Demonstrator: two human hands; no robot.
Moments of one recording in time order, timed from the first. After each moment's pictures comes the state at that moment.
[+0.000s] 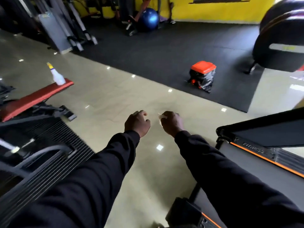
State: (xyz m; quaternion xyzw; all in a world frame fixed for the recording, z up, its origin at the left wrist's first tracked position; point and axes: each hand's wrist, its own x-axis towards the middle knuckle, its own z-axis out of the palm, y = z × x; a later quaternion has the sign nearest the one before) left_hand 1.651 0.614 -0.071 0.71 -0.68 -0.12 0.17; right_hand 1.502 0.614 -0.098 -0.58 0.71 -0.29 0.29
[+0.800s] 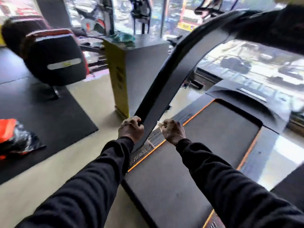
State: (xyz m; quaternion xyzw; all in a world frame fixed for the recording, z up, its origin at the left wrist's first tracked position) left_hand 1.097 0.422 -0.087 0.11 -0.96 -0.26 0.04; right_hand 1.085 0.596 -0.082 -0.04 0.97 -0.25 0.00
